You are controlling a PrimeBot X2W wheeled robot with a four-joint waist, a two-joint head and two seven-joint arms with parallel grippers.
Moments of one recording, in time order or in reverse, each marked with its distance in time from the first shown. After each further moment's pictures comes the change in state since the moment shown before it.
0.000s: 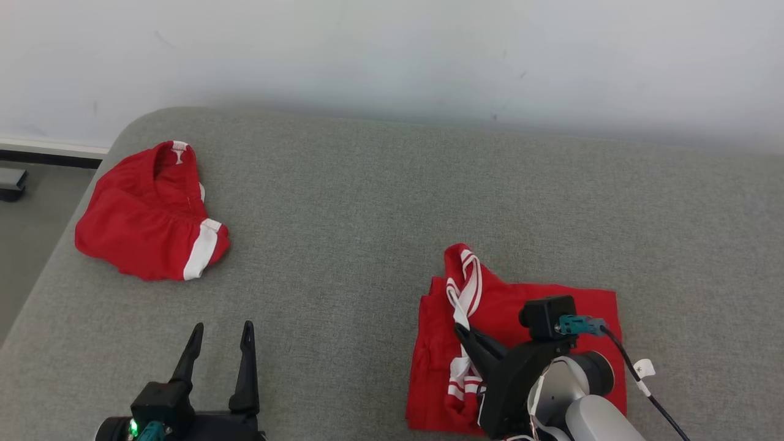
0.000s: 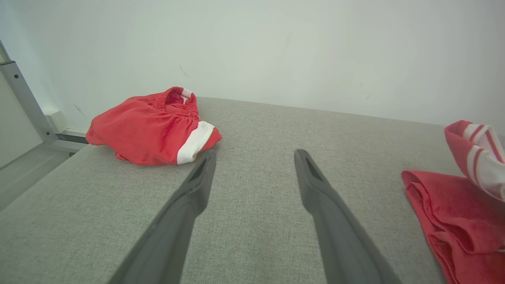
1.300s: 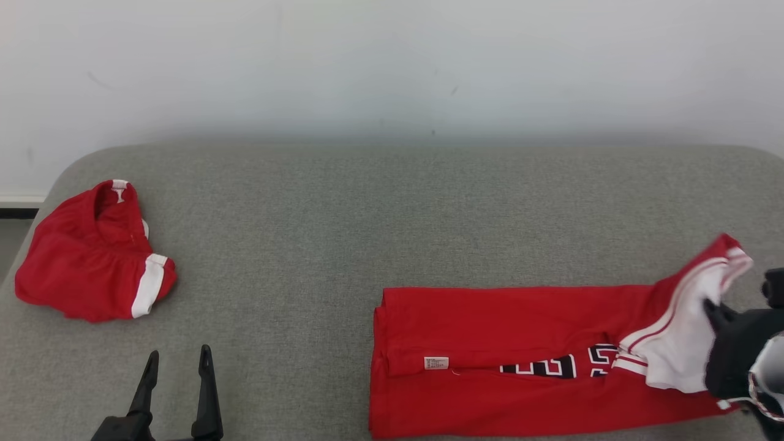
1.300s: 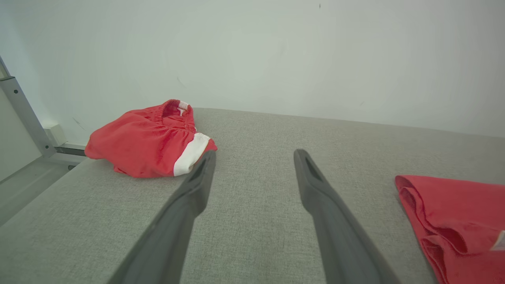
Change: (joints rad) left arm 0.100 0.015 0.076 -0.089 0.005 0.027 0.000; right arm 0.032 -0.404 -0.390 0.069 -0.086 0.000 0.113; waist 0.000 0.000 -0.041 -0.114
